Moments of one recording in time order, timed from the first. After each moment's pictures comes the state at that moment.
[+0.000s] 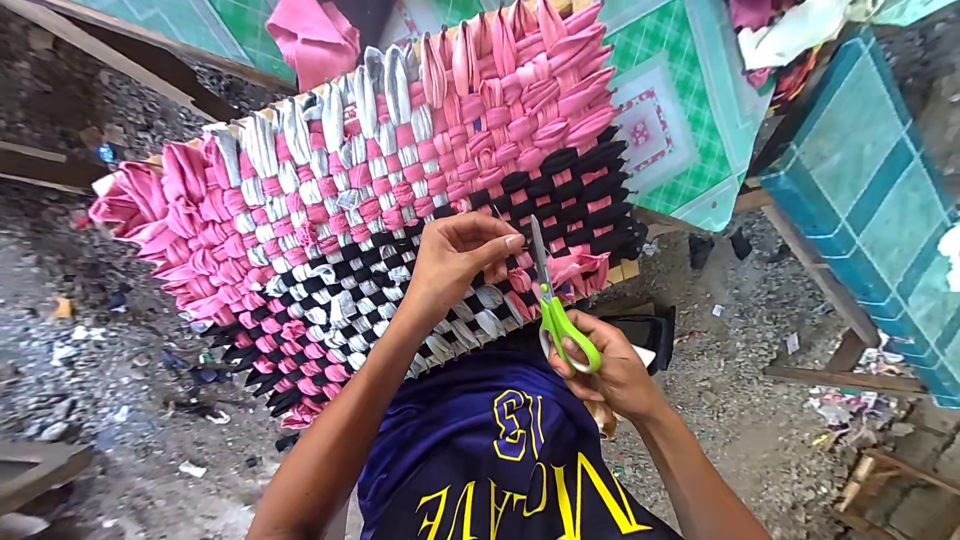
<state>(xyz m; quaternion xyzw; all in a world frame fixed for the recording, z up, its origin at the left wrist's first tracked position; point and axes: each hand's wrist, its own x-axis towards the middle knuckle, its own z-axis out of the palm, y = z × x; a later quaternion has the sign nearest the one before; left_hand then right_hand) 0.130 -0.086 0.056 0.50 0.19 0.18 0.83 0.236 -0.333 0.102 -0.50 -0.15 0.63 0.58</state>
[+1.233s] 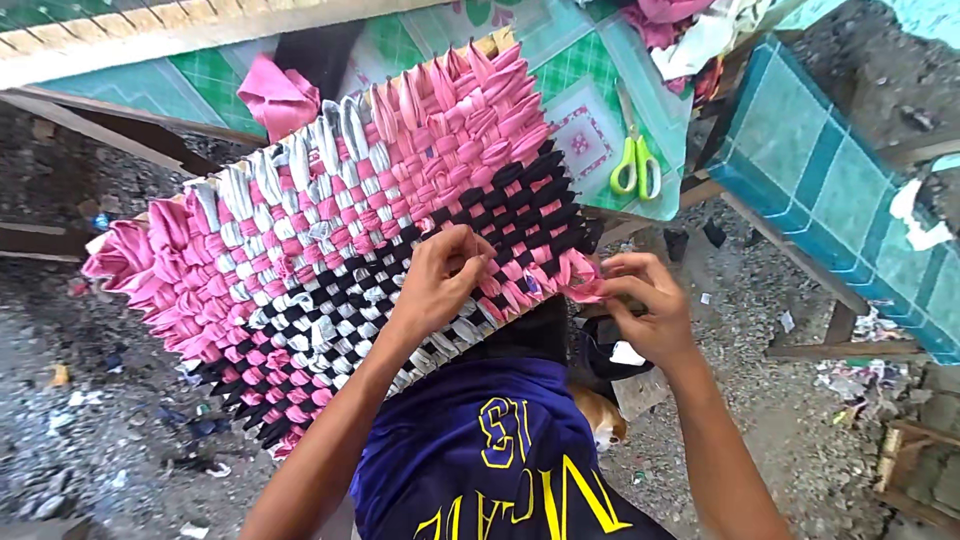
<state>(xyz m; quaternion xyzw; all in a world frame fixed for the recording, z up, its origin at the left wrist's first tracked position) 0.135 -0.094 0.062 0.72 0.13 0.14 0.66 0.323 -0.378 0.093 -0.76 -0.51 0.12 0.38</state>
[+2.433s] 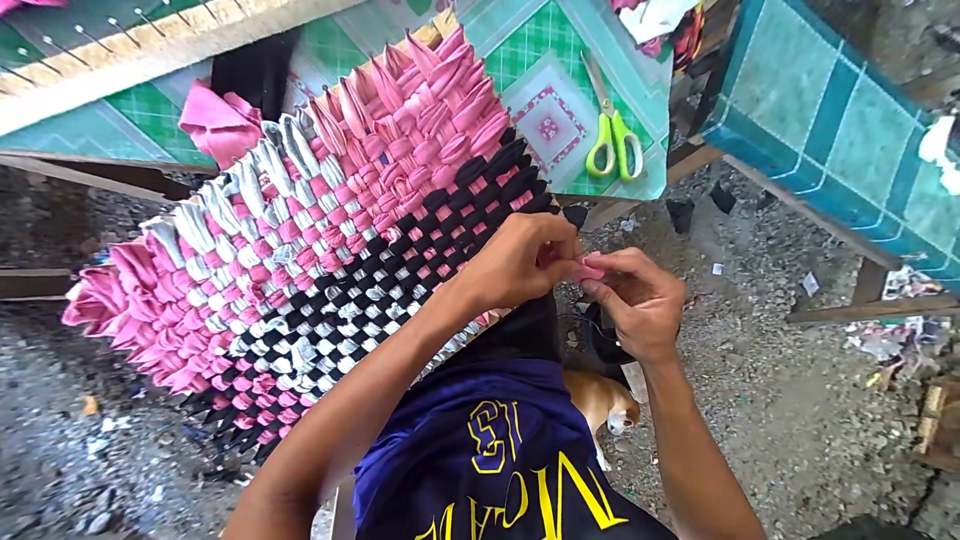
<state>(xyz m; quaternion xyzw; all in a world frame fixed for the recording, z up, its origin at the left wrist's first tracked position) 0.241 -0.139 0.086 0.79 -0.14 0.11 0.59 0.302 -0.368 0.087 -0.70 -0.33 0.15 0.61</state>
